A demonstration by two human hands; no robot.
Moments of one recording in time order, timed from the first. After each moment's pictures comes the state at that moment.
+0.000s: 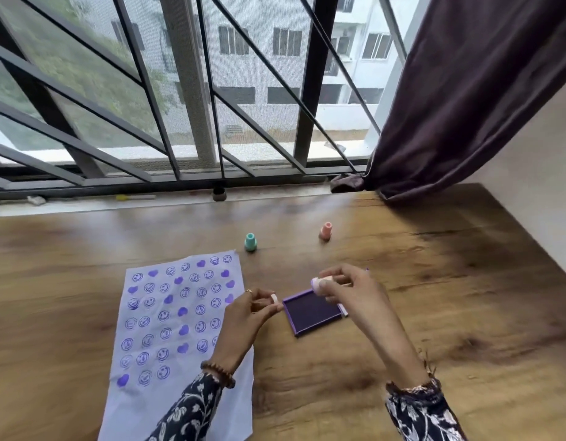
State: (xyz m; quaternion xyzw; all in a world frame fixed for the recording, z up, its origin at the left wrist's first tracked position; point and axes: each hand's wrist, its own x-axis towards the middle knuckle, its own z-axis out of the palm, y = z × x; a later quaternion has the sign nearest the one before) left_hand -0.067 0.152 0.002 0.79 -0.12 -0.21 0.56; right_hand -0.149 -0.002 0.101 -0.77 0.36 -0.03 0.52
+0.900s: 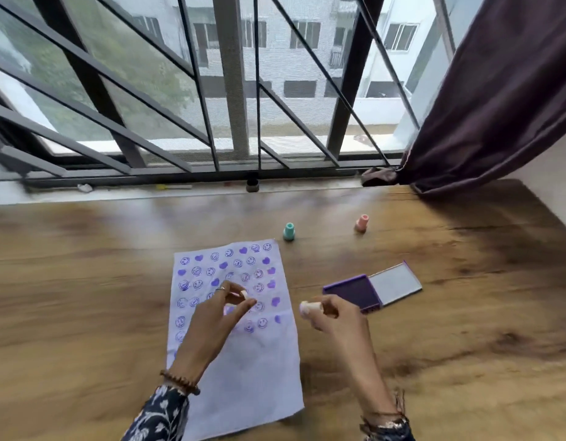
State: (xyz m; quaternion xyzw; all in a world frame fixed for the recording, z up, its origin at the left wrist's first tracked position) left_hand -0.049 0.261 0.021 0.83 -0.14 -0.17 0.51; right_hand -0.153 0.090 0.046 -0.75 0.37 -0.04 0.55
